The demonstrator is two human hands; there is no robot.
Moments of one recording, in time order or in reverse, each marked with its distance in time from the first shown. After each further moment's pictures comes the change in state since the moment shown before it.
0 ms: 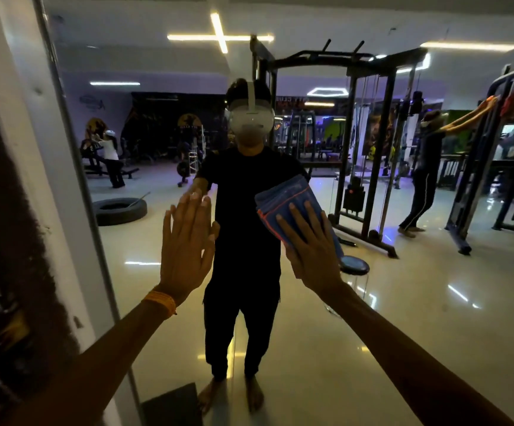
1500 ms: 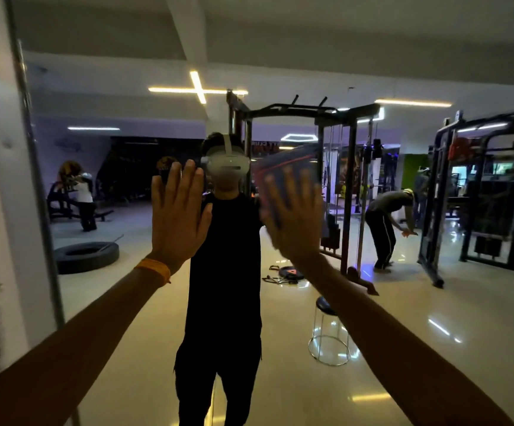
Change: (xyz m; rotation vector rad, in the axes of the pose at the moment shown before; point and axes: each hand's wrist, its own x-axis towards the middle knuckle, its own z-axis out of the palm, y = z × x) left_hand 0.144 0.009 0.007 0.195 0.123 0.125; right_hand 0.139 0.029 -0.029 -0.318 0.163 0.092
